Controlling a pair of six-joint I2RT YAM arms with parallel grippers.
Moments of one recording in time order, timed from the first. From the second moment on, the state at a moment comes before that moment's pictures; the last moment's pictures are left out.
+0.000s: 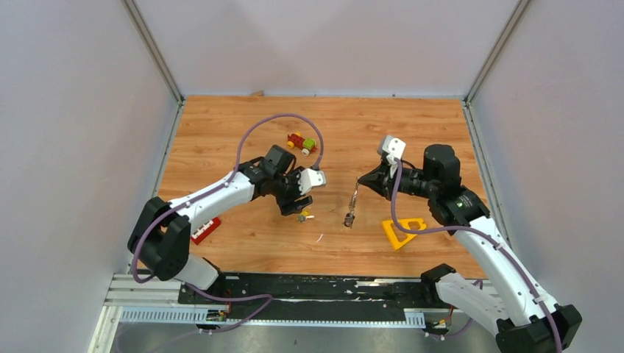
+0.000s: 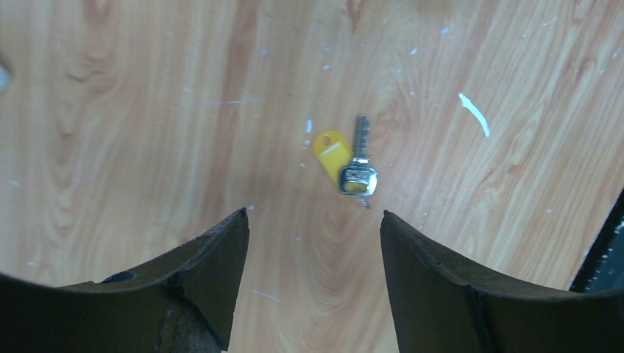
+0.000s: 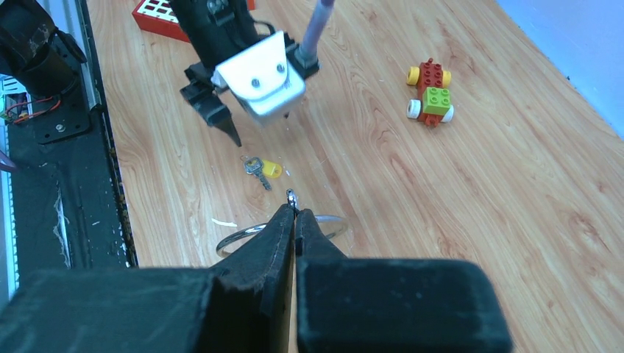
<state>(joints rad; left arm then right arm) -0.63 1.47 1.00 -0.52 0.37 0.63 0.41 0.90 0.90 -0.34 -0.69 -0.28</state>
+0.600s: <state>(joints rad) -0.70 1.59 0.99 -0.54 0.26 0.50 0.41 0.88 0.89 -0.34 -0.69 -0.30</state>
